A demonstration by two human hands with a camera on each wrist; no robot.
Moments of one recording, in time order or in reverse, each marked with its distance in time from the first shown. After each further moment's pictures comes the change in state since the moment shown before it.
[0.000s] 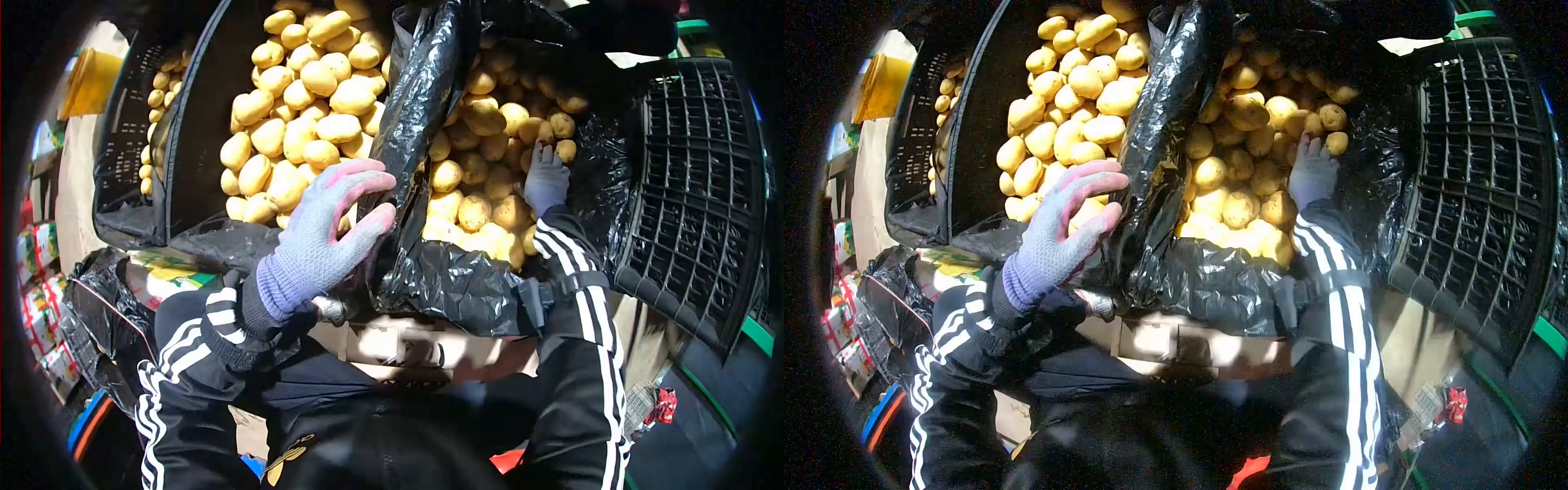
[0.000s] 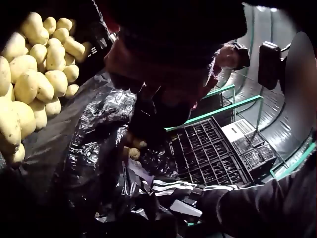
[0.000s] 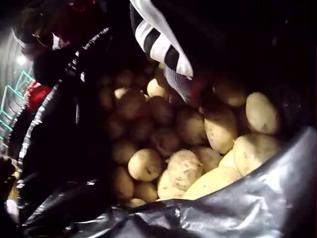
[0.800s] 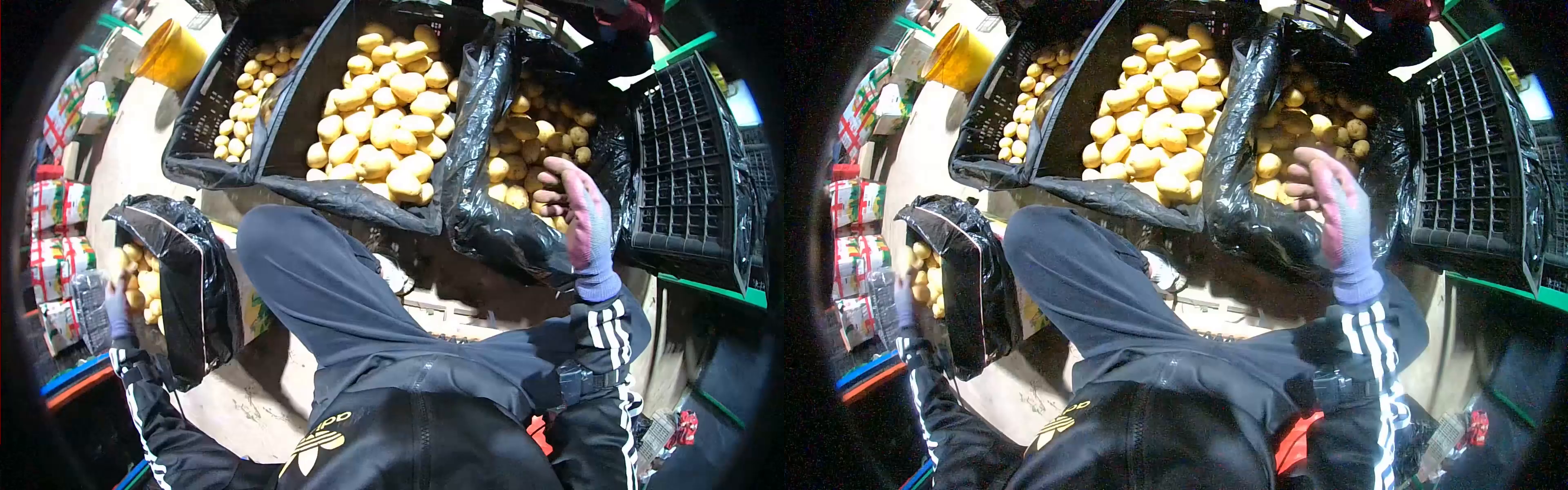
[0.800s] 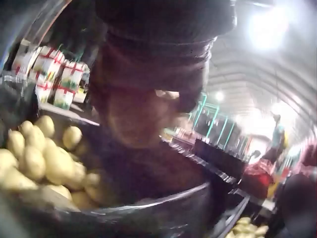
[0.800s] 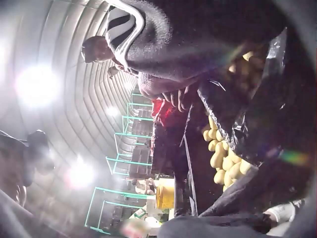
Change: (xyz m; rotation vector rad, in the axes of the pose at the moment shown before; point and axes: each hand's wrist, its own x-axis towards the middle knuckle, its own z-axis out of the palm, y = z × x) left_hand -0.535 -0.194 -0.415 0.342 0.896 -0.773; right_hand -0.182 -0.100 -0.235 1.861 0.033 0.076
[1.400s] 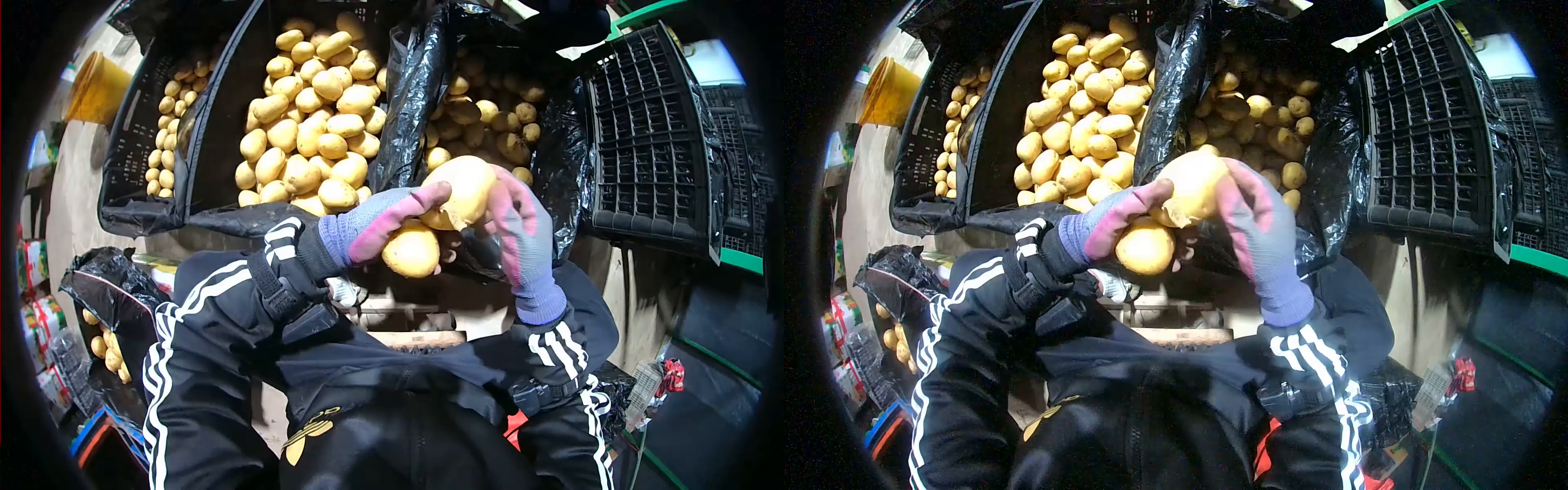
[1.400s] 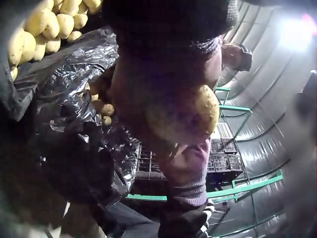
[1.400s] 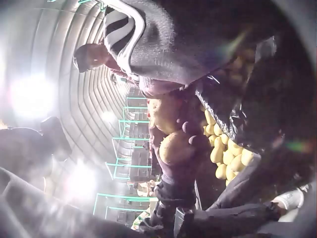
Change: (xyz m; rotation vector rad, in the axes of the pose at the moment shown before) left_hand -0.259 0.495 0.404 -0.995 -2.008 -0.227; right_hand -0.003 0.018 0.019 0.039 0.059 0.017
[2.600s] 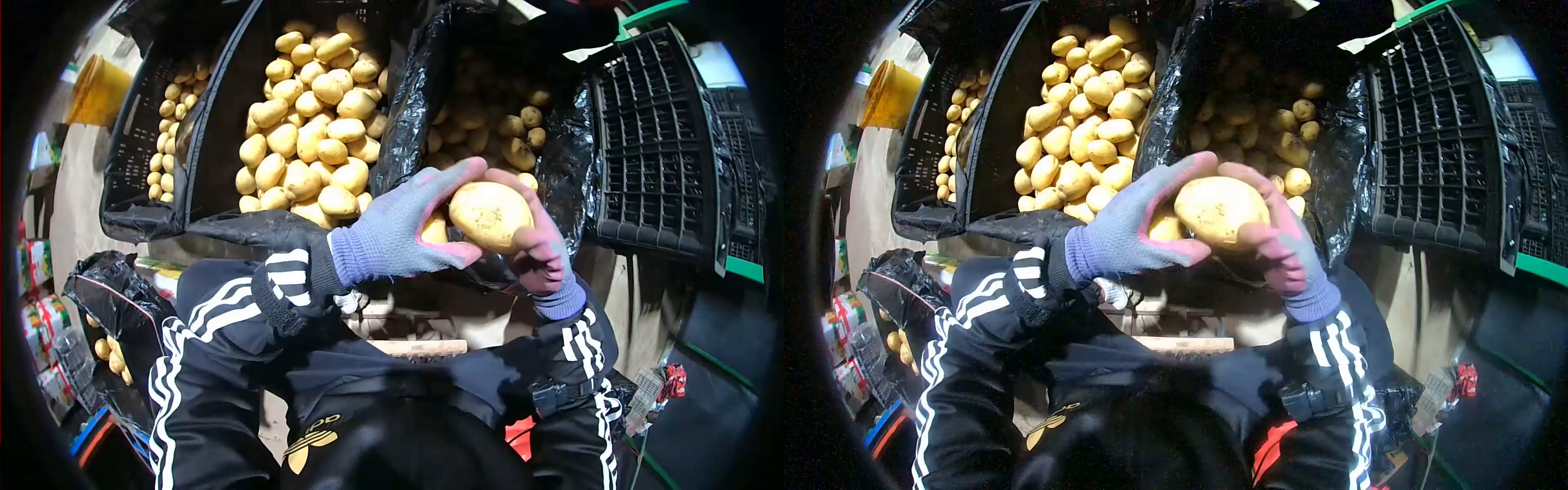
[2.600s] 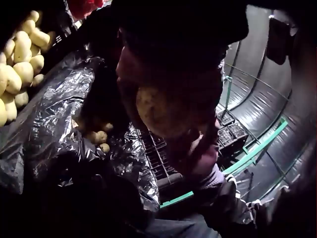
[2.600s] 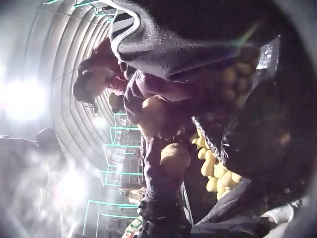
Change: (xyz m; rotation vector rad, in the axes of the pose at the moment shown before) left_hand 0.016 0.010 0.009 1.051 0.246 0.570; right_hand 0.013 -0.005 -0.033 0.341 -0.334 0.109
